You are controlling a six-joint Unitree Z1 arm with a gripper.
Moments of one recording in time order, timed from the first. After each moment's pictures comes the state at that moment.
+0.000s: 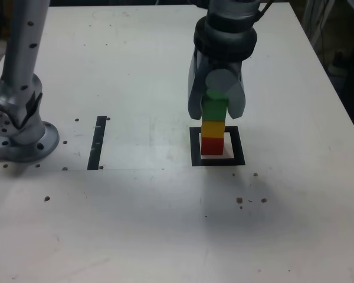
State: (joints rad) arm -0.12 2.03 -1.72 1.39 0.09 -0.10
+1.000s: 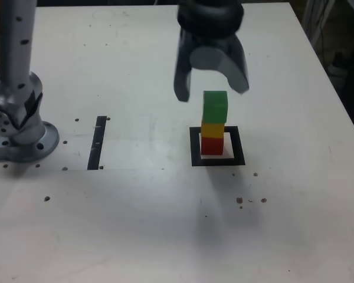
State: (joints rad) arm -0.14 1.90 -1.74 1.50 0.12 -0.10
